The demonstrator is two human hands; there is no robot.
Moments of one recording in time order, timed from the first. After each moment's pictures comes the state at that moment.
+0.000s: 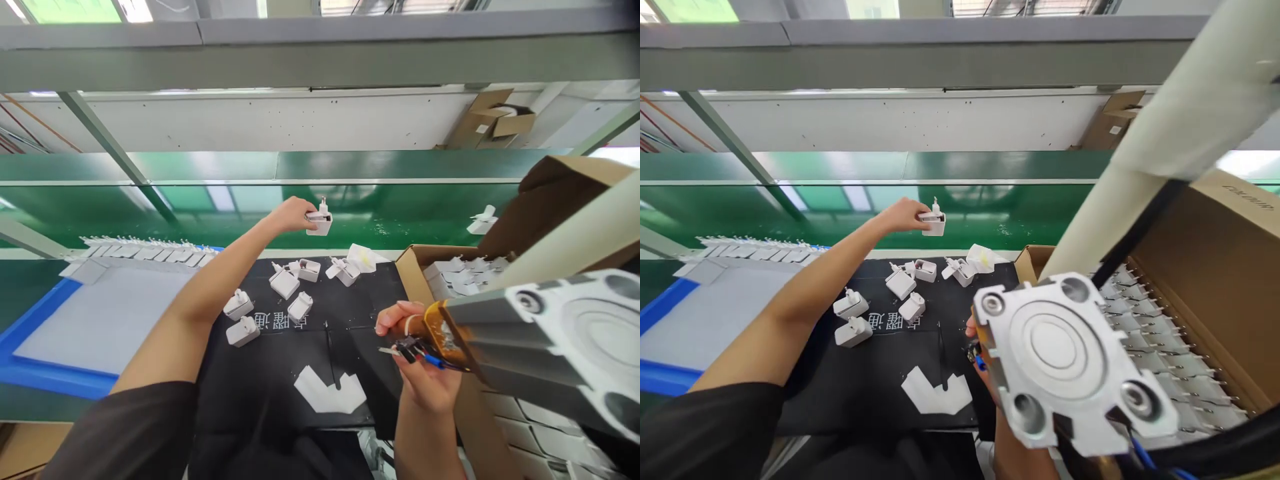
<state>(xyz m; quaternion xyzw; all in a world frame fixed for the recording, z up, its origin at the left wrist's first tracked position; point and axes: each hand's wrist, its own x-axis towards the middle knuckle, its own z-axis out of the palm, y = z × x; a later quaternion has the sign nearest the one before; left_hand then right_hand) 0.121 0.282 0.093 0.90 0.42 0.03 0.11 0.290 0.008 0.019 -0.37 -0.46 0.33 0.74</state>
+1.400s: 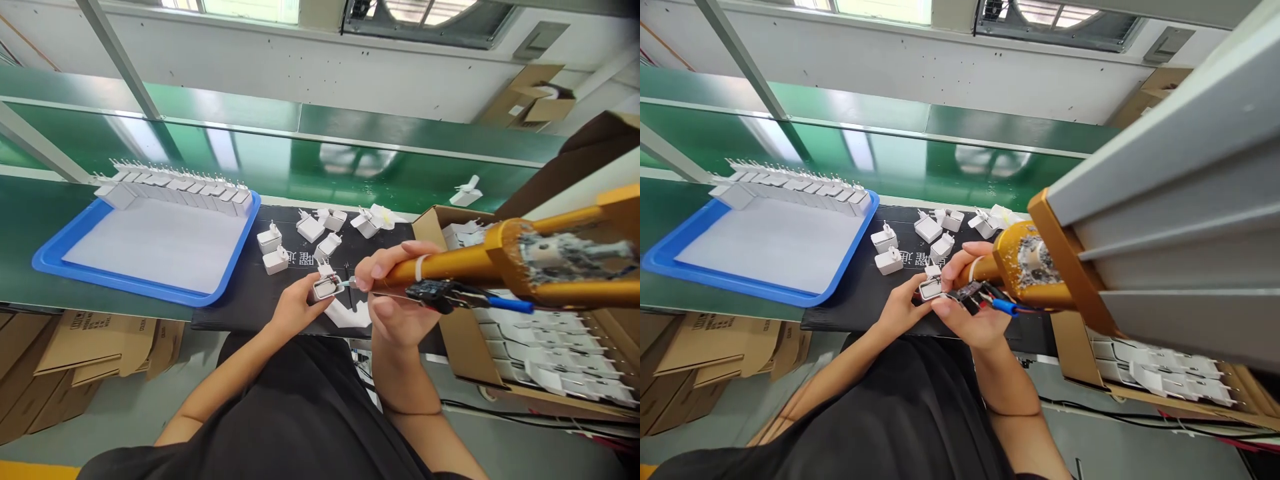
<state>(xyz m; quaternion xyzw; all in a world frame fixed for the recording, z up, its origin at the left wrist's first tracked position) 0.041 -0.009 -0.065 0.72 0.48 0.35 0.36 0.188 -0.024 0.056 -0.28 -0.58 0.31 0.69</state>
